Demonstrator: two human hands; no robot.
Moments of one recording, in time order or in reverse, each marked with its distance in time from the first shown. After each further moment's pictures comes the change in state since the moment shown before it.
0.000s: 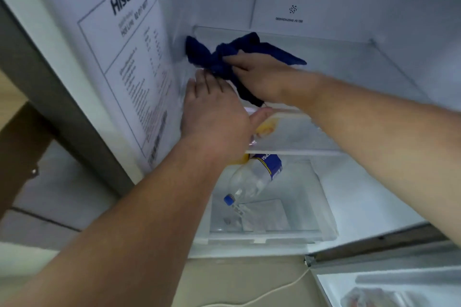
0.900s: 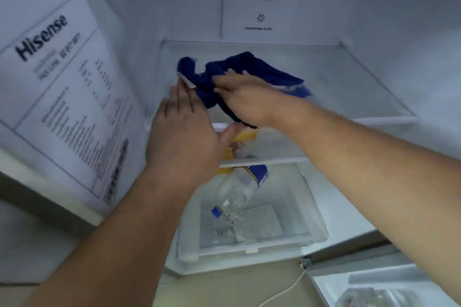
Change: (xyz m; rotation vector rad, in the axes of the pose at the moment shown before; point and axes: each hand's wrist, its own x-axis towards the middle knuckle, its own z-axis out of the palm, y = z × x) left_hand 0.003 -0.001 0.006 -0.028 0.048 0.077; right_hand -0.019 0.021 -0.003 -0.065 0.025 0.046
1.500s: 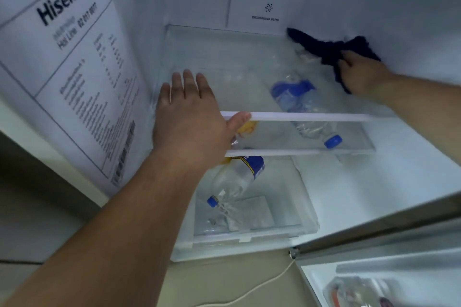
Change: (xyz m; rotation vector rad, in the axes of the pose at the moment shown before) left_hand 0.002 -0.002 0.001 0.043 -0.050 -0.039; right_hand -0.022 0.161 -0.074 -0.209 0.224 0.569
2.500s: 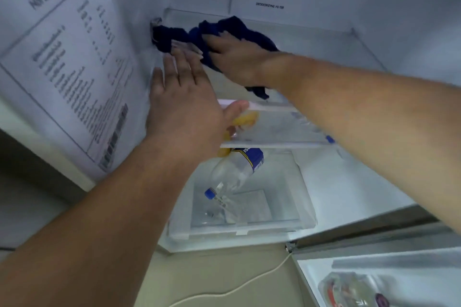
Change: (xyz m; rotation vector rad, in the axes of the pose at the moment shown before) left_hand -0.006 0.002 -0.002 -0.040 0.036 -0.052; right_hand -0.050 -0.186 0.040 0.041 -0.247 -0.640
